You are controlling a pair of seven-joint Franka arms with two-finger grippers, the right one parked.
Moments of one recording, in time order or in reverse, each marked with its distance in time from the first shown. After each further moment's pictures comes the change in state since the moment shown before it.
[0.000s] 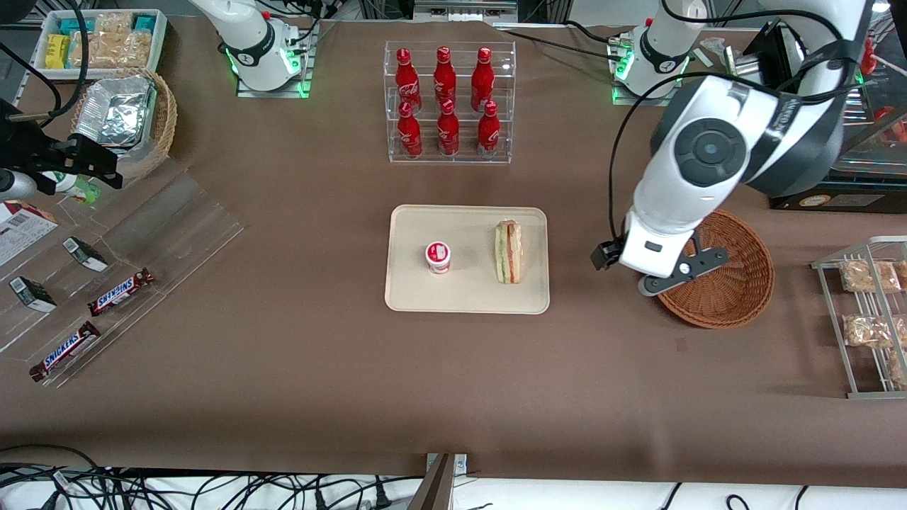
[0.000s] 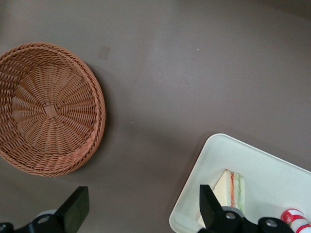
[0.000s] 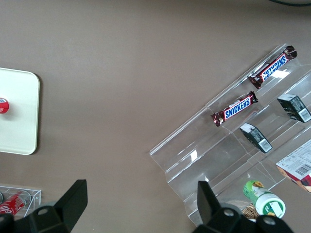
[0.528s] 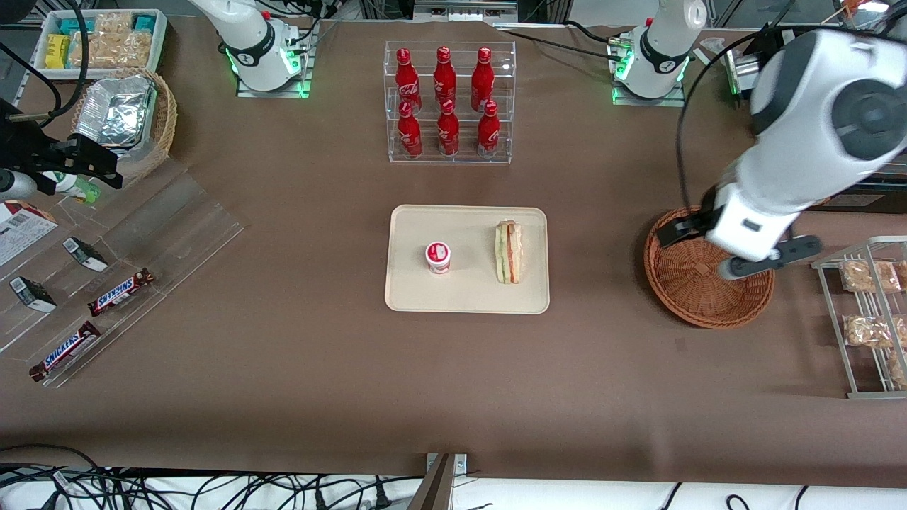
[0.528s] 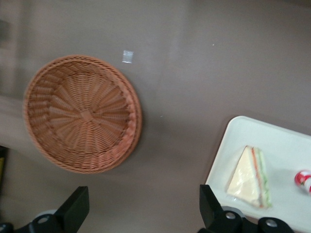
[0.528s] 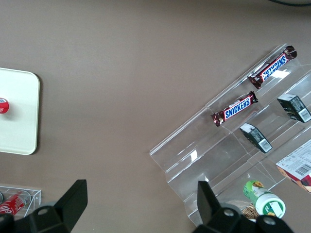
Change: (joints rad) arm 0.025 -0.165 0.204 -0.001 -0.191 -0.140 0.401
